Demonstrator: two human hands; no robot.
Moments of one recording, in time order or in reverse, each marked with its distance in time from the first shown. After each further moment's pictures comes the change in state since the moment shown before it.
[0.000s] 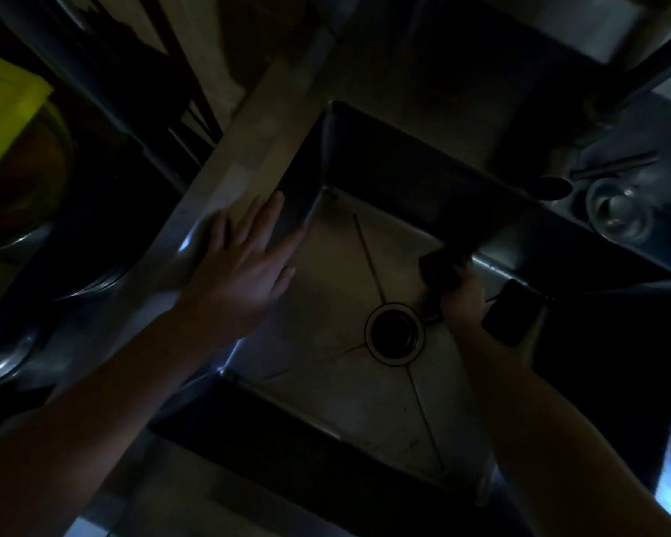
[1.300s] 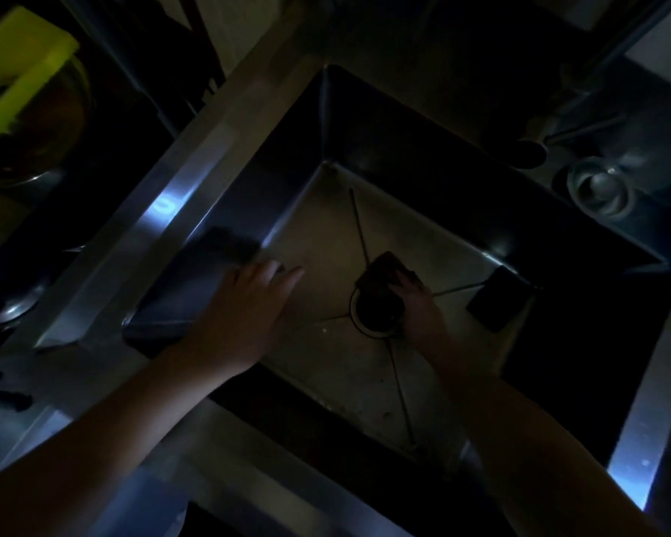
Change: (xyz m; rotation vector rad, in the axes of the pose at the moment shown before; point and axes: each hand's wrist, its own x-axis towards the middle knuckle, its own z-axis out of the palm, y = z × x) left_hand -0.076 0.081 0.004 -0.009 -0.185 -0.078; right_hand -0.060 0.020 0.003 -0.235 -0.473 -0.574
